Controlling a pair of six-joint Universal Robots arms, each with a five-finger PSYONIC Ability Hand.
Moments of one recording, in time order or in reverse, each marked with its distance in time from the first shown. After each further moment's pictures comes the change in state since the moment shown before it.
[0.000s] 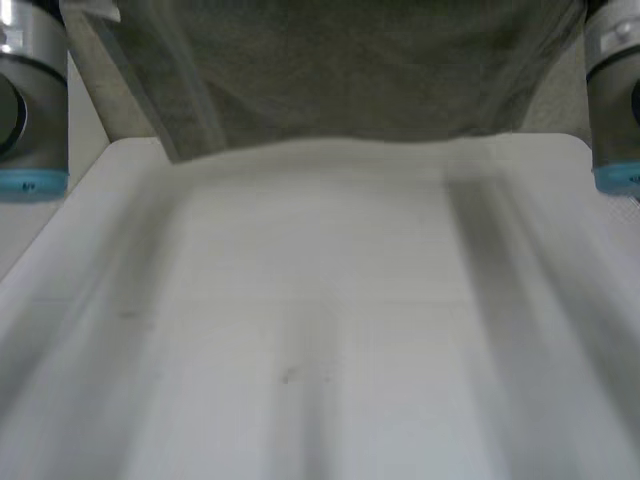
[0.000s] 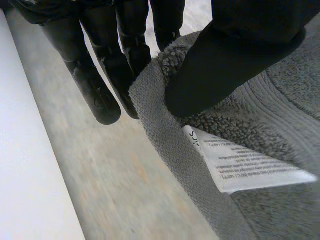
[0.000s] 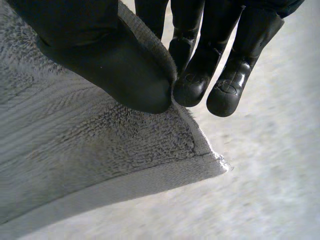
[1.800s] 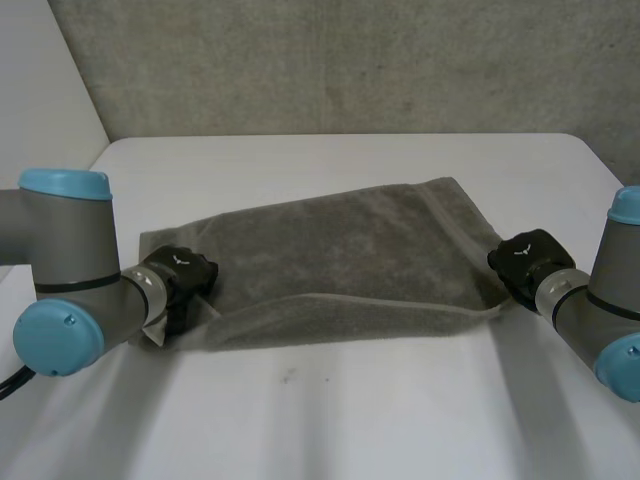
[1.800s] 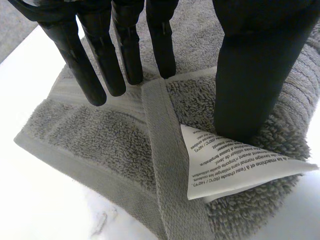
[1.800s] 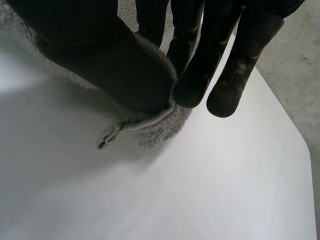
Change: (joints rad) left arm -0.046 -0.272 -0.224 -0.780 0.075 0.365; right arm -0.082 0.121 0.517 0.423 -0.054 0.073; left_hand -0.641 -0.681 -0.682 -0.686 -0.672; right_hand -0.044 0.000 -0.010 -0.005 0.001
